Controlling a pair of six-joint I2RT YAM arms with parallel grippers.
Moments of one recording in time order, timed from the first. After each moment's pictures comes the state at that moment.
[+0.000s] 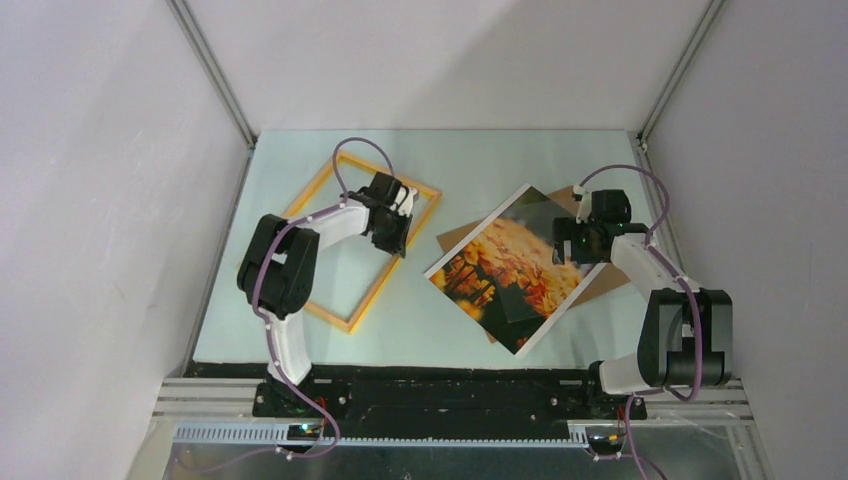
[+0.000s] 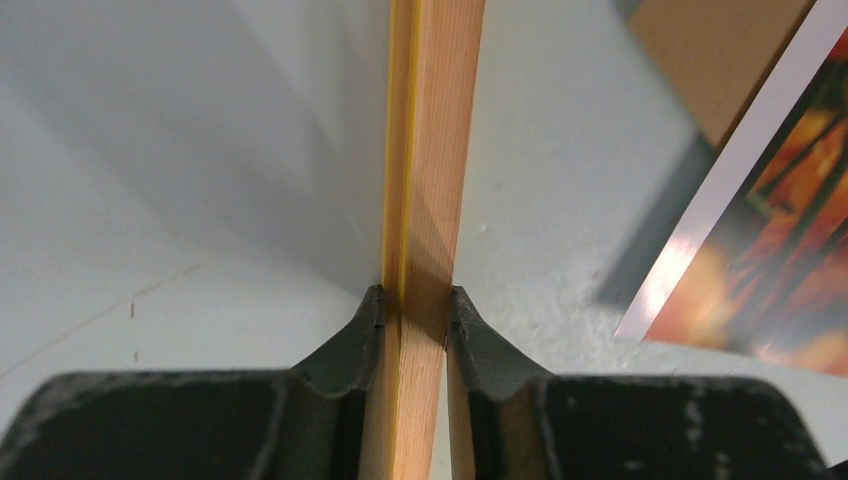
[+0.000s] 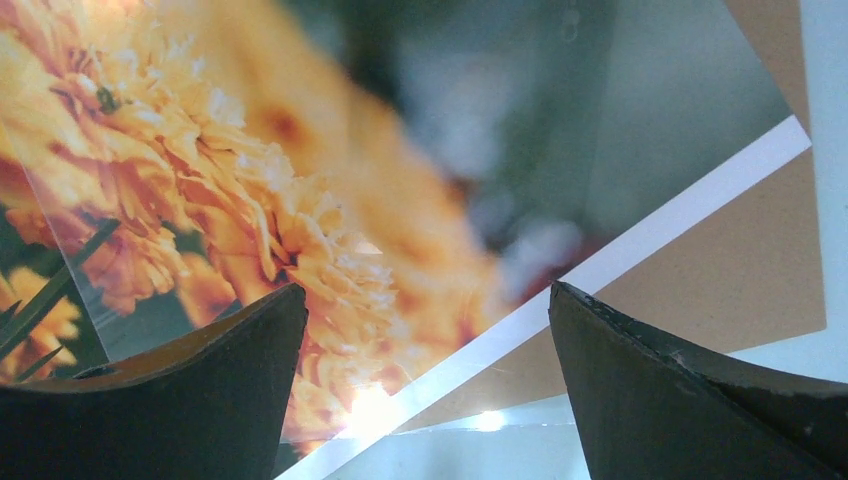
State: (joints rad) left arm -0.43 1.89 1.23 -0.50 0.16 -0.06; right arm 0.00 1.42 0.87 -0.45 -0.09 -0.04
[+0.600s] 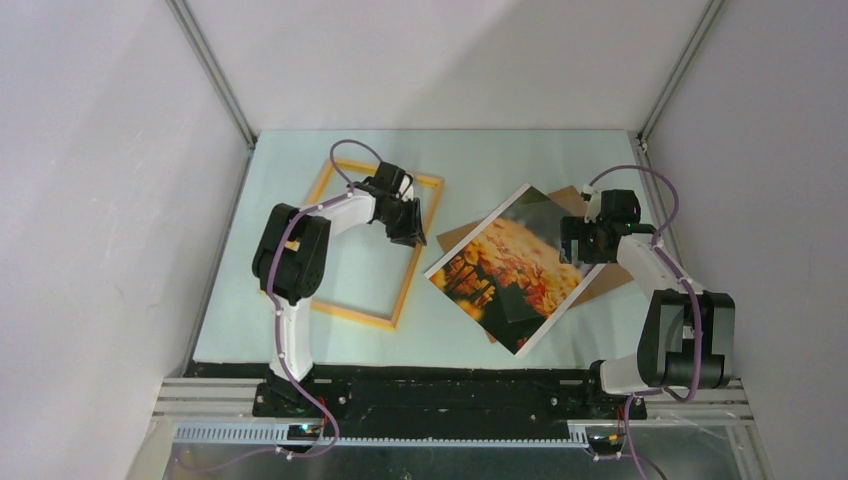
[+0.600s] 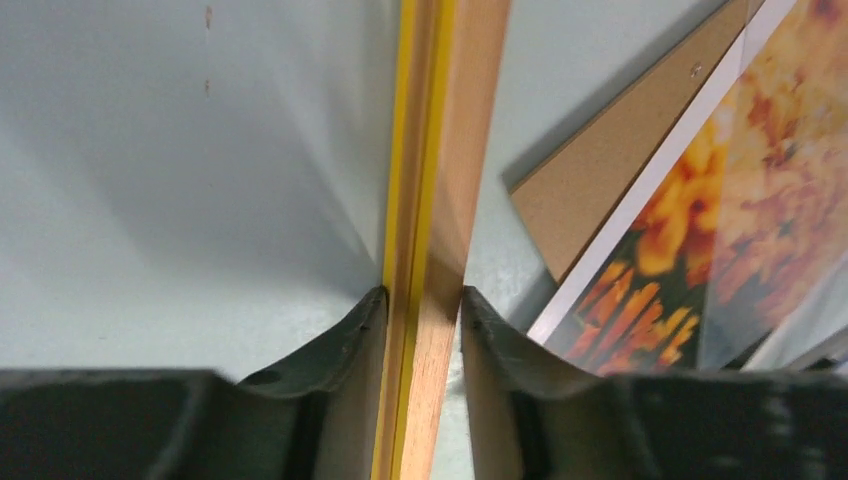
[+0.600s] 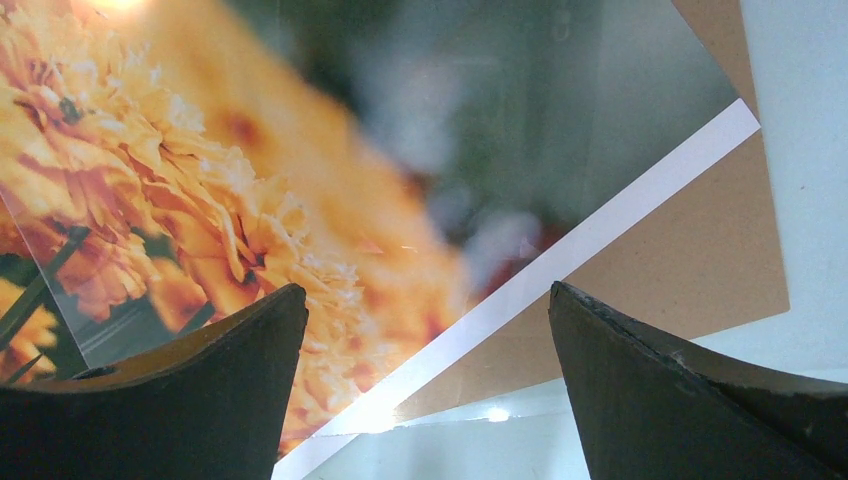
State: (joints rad) left arm -0.42 2.05 1.42 -0.47 0.31 -0.40; right arm -0.06 1.41 0.87 -0.46 -0.10 -0.06
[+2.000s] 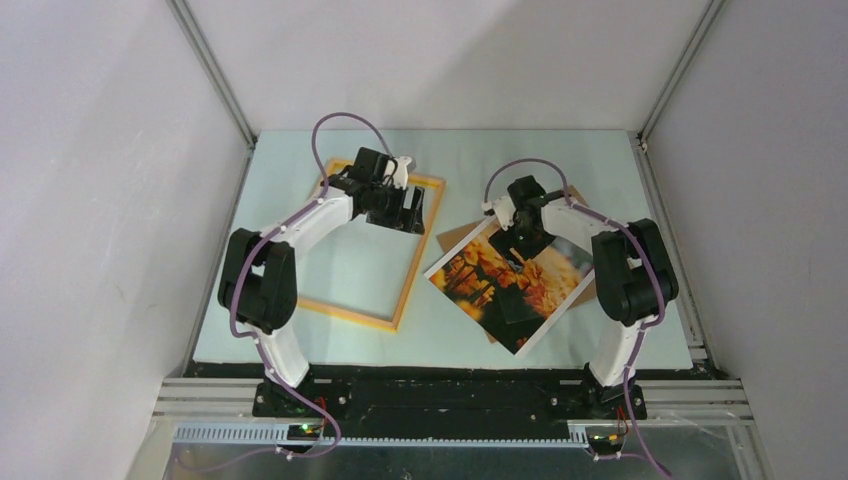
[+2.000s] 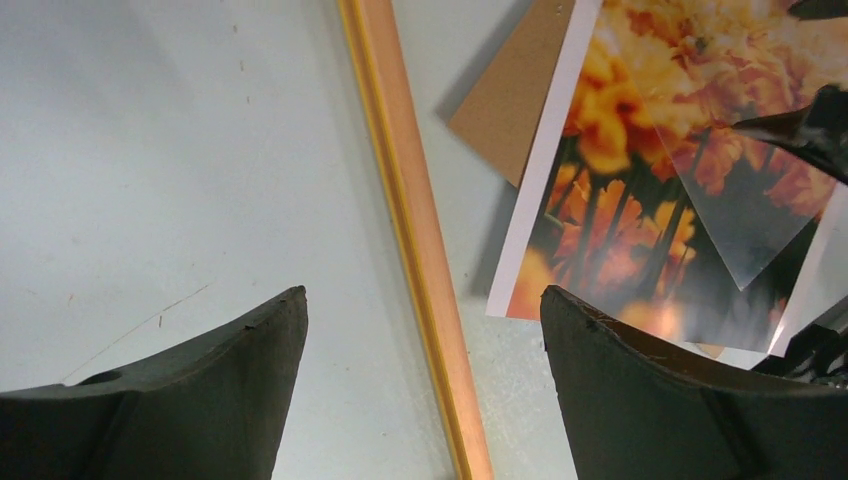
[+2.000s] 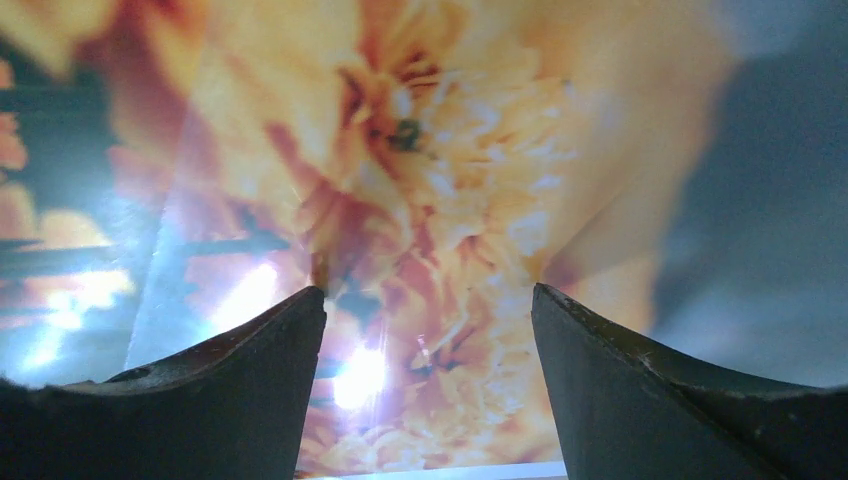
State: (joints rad) left arm -0.40 1.78 1.36 -0.53 0.30 -0.11; right arm 0.35 1.85 1.22 -0.66 -0.03 -0.38
